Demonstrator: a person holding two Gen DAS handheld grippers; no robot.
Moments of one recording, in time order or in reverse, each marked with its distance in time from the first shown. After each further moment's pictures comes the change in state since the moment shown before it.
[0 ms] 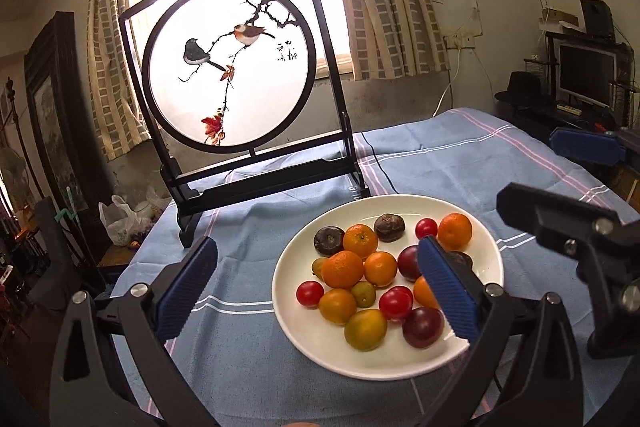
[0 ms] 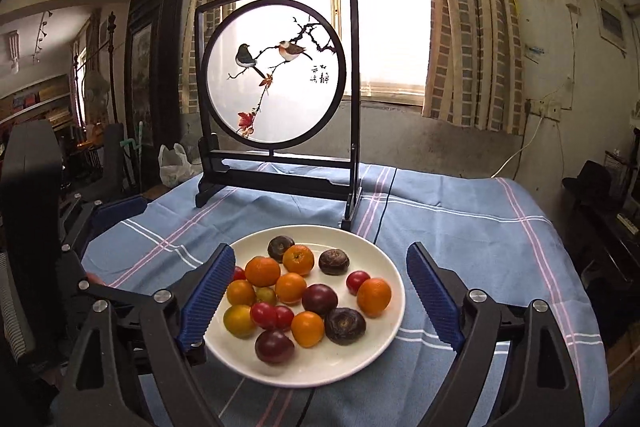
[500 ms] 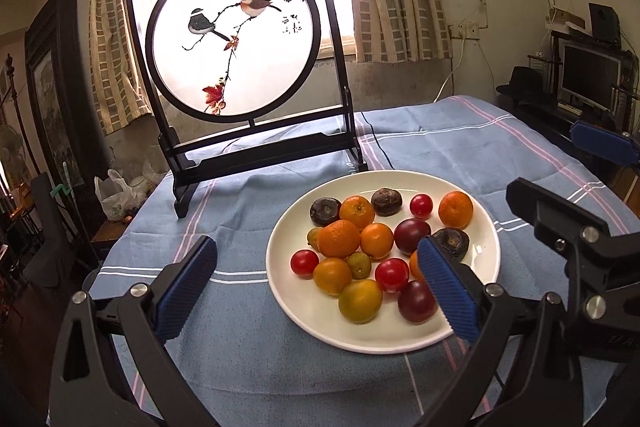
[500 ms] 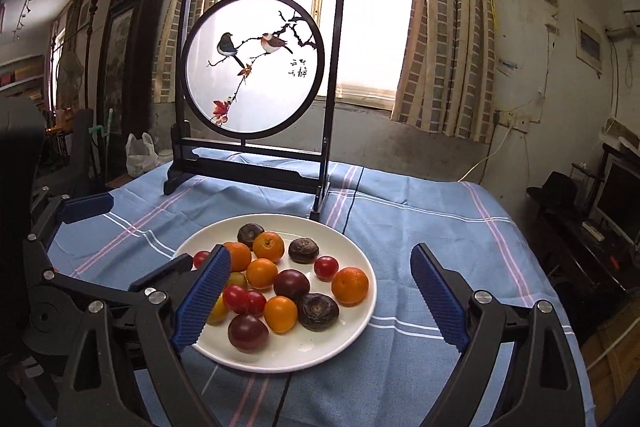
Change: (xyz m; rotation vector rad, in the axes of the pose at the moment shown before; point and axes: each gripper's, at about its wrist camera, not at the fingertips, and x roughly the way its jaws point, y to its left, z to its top) left arm 0.005 0.003 -0.019 -0.042 0.074 -0.019; right arm 0.002 0.014 -0.018 -0.076 -0.007 -0.183
